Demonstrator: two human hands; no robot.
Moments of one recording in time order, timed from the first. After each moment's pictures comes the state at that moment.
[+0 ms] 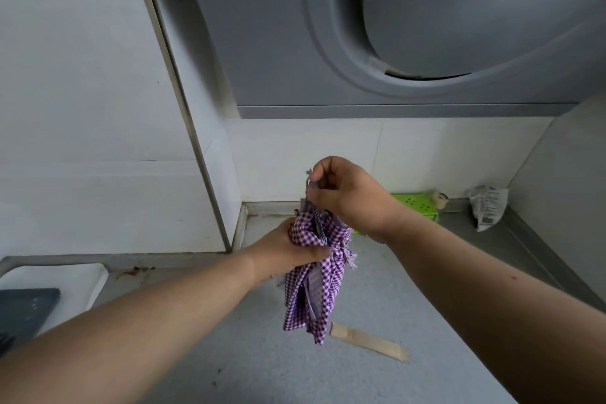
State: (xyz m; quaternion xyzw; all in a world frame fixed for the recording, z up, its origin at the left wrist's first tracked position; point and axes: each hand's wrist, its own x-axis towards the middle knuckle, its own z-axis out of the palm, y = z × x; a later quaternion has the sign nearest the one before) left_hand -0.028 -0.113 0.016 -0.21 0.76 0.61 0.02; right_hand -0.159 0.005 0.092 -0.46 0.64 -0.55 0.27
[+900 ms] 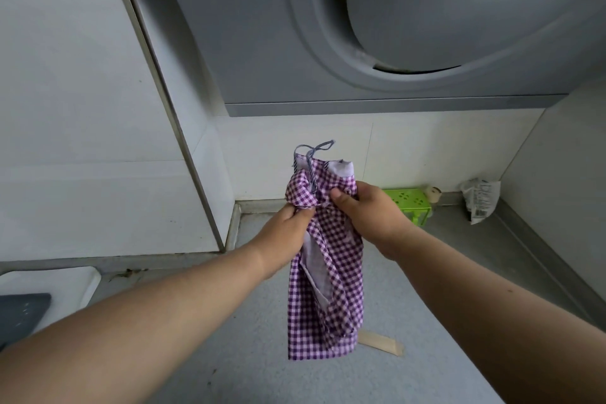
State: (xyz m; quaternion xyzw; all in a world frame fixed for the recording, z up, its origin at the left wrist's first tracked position) left_hand -0.051 -0.092 0.026 -0.28 0.75 0.59 -0.09; right_hand -0.186 0.032 0.048 -0.31 0.74 -0.53 0.28
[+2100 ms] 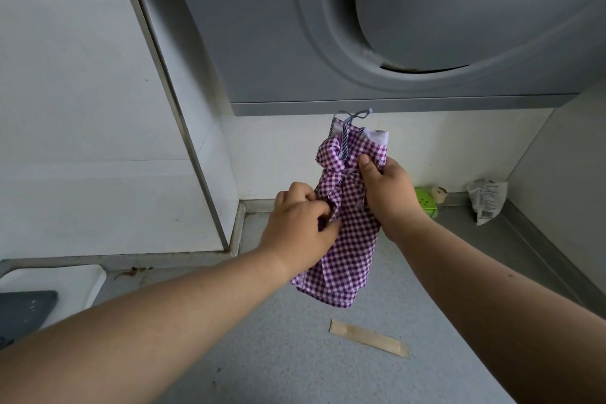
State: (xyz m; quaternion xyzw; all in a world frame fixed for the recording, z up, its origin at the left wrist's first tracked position) left_hand -0.053 -0.085 0.031 -0.21 0.94 0.20 -0.18; right_hand -0.197 0.019 0.070 -0.20 0.75 -0.61 0.17
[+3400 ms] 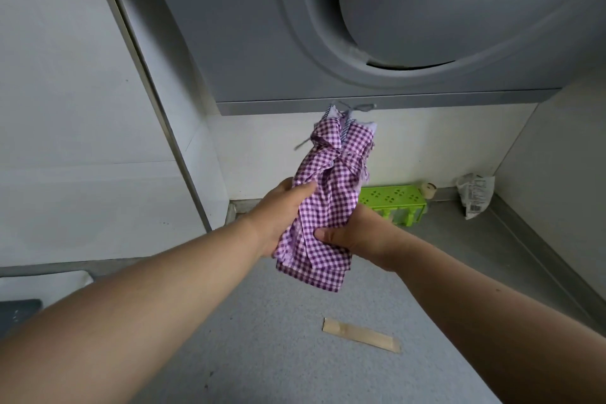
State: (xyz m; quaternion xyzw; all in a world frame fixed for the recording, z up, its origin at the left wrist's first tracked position) left_hand -0.076 -0.108 0.053 -0.31 0.62 0.72 -0.07; right_hand -0.182 0.040 0.033 -0.33 0.70 -0.49 0.40
